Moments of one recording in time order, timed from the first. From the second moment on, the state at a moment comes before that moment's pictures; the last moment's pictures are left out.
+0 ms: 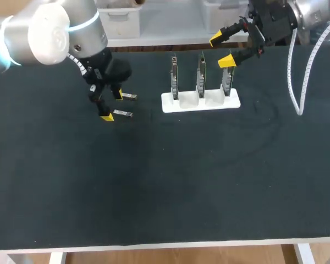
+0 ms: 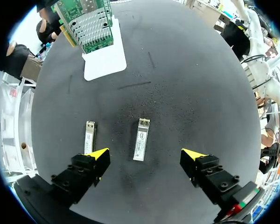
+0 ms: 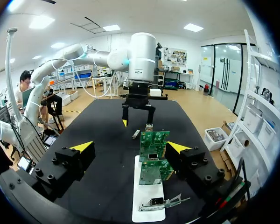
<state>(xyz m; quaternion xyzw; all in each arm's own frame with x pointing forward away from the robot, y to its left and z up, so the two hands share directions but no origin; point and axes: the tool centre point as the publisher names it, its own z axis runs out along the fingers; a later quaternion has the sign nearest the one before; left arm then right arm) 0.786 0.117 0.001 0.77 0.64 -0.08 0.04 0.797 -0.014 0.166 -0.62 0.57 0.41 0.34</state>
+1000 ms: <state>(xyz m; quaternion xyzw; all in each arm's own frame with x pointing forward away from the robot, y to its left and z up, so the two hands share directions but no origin) 0.790 0.123 -0.015 0.77 0.63 -0.06 0.02 0.797 -0.014 0.166 -0.62 0.57 0.41 0.34</state>
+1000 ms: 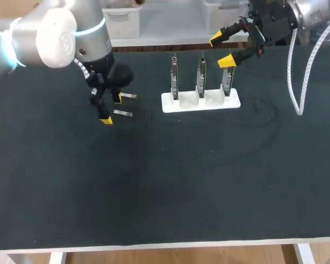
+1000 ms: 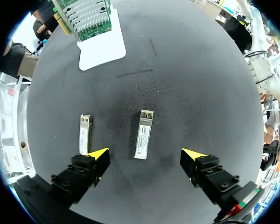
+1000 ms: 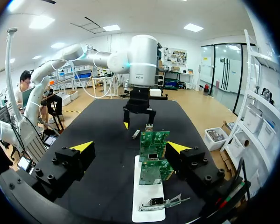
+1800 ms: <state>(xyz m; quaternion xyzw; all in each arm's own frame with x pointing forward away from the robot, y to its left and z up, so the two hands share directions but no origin) 0.798 0.123 -0.013 0.77 0.64 -0.06 0.03 0.797 -0.014 0.166 -0.62 0.57 0.41 0.34</state>
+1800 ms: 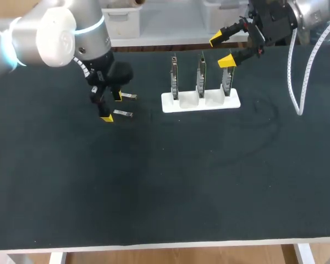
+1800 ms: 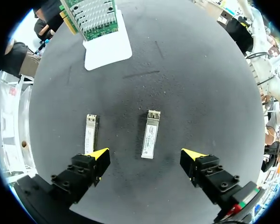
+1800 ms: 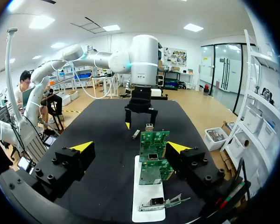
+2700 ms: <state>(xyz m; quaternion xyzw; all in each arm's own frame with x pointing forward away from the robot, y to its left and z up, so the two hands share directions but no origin) 0.805 0.130 -0.011 0.78 0.63 -0.03 0.02 0.797 -0.014 0.166 -0.62 0.57 0.41 0.34</state>
